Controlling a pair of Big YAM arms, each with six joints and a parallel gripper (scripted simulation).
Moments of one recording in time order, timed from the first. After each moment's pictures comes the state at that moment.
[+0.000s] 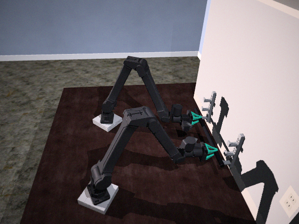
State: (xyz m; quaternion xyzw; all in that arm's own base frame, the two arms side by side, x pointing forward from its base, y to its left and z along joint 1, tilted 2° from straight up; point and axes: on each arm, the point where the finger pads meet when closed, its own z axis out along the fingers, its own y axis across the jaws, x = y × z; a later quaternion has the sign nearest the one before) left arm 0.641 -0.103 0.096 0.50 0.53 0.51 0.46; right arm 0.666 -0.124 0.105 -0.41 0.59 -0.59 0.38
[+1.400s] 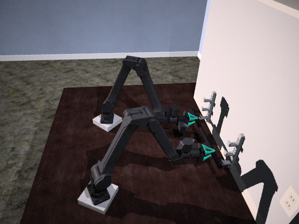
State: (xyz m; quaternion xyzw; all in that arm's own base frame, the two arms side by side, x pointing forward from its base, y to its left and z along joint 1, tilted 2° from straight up) left arm 0.618 -0.101 0.087 0.50 0.53 0.51 0.45; right arm 0.655 -0.115 0.094 -0.41 0.59 -0.58 0.38
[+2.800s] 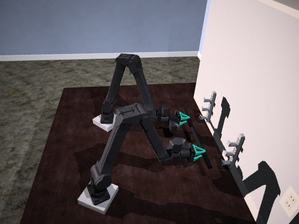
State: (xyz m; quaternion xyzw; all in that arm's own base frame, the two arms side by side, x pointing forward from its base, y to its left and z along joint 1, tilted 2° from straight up) left arm 0.558 -0.112 0.098 0.51 0.53 0.51 0.45; right arm 0.599 -0.096 0.101 -0.41 0.59 -0.58 0.38
